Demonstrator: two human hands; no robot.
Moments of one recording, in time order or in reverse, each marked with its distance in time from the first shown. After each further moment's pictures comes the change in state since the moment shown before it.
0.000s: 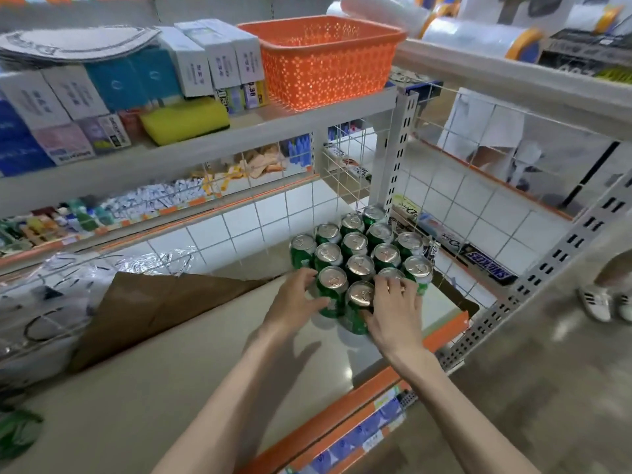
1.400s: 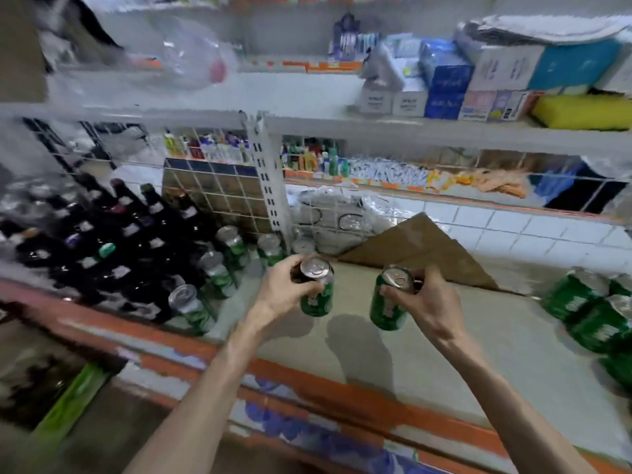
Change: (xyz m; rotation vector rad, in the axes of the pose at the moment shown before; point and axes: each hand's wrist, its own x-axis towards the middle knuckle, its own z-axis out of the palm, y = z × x) left_hand -0.318 -0.156 -0.242 -0.034 0.738 -0.284; right_hand -0.108 -0.284 0.006 0.750 -0.420 -0.516
